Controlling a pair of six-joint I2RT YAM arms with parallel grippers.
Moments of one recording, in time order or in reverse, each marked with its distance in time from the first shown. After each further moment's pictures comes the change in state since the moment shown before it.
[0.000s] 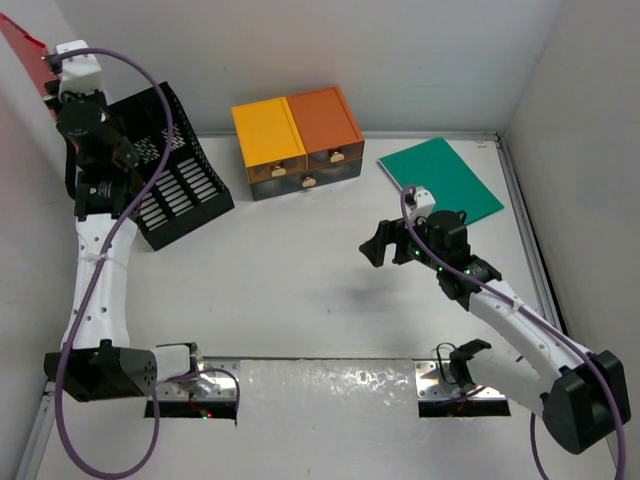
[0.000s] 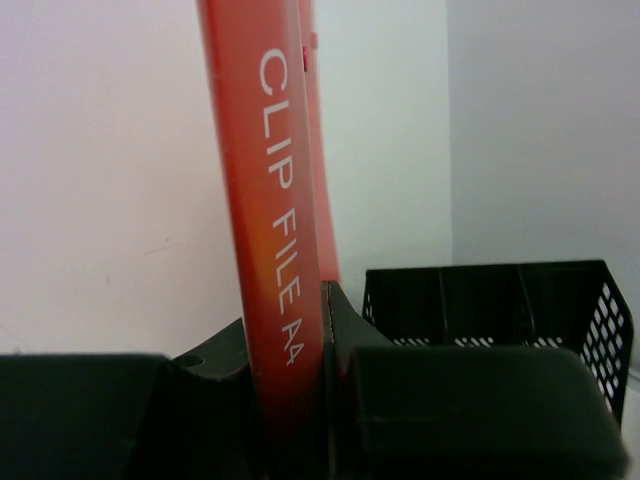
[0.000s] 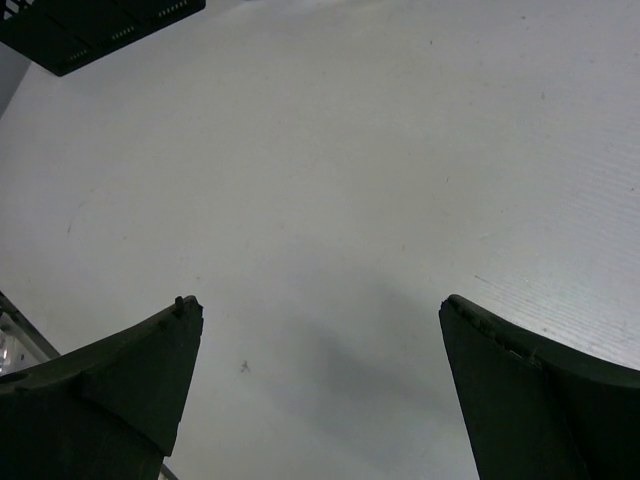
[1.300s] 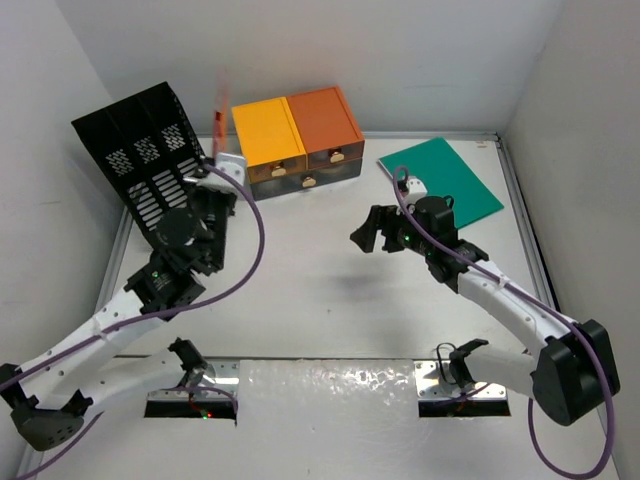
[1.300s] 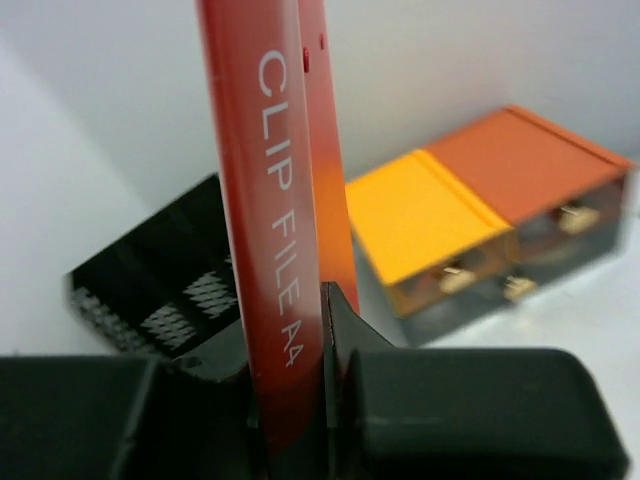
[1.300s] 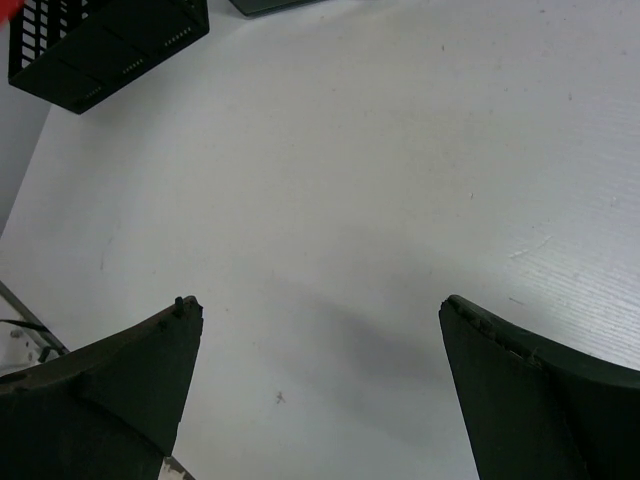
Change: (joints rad) left arm -0.908 -0.372 -0.489 0.040 -0.142 0.129; right arm 0.018 0.155 0.105 0.014 0.018 0.113
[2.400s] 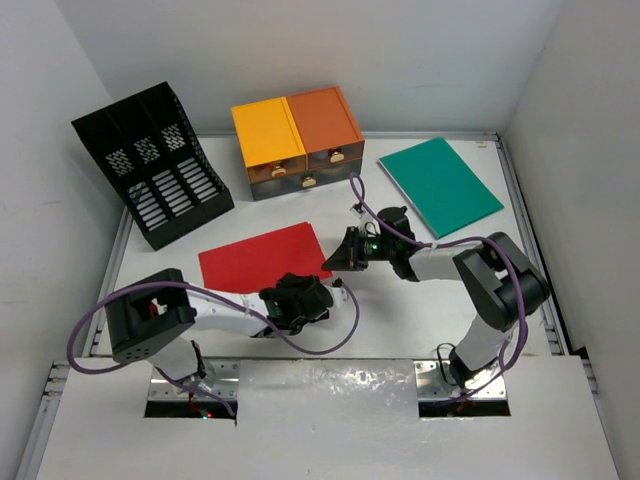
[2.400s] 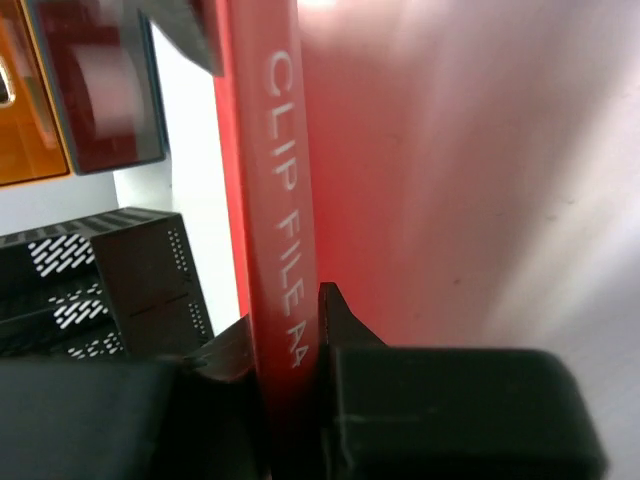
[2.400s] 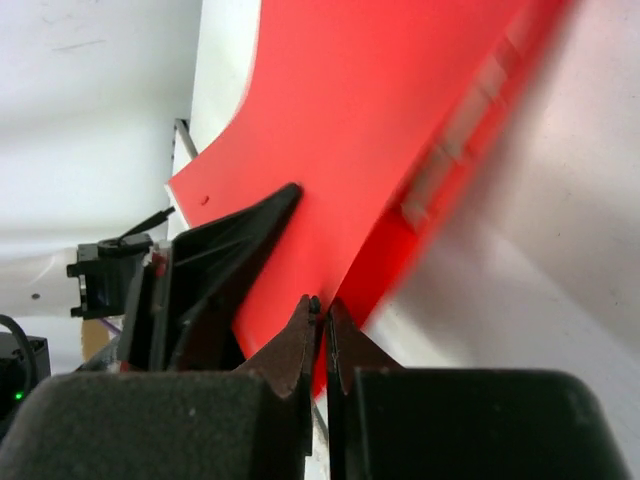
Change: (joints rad) left arm -0.322 0.693 -0.378 -0.043 0.034 0.013; right arm 0.055 0.568 -0.045 0.544 -0.520 0.356
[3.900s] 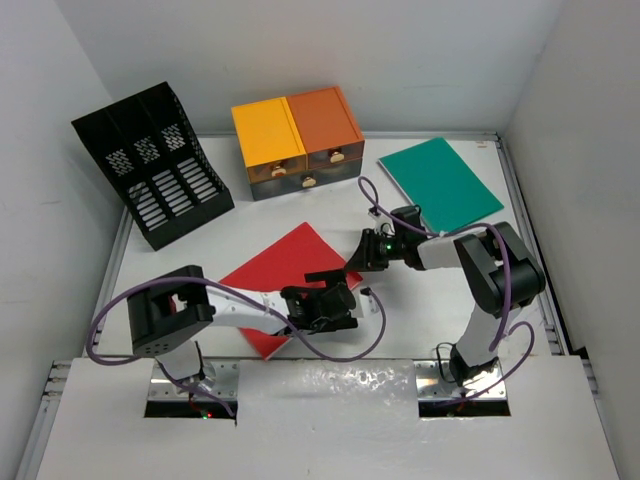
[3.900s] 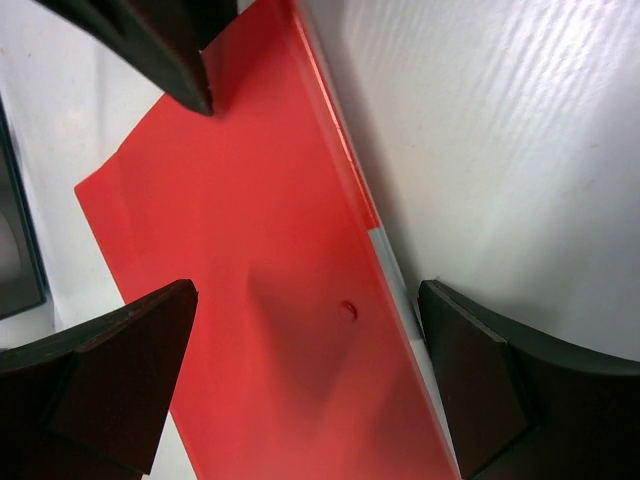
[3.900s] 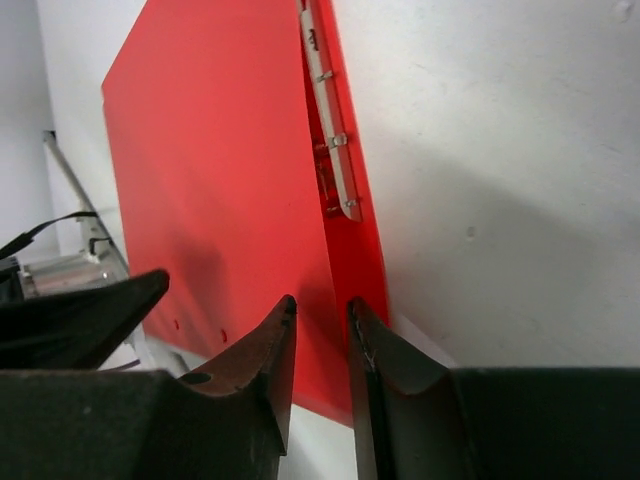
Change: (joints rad) left arm -0.065 0.106 0.171 -0.033 0.280 -0.109; right arm -0.149 0.077 0.042 -0.263 0.055 -0.275
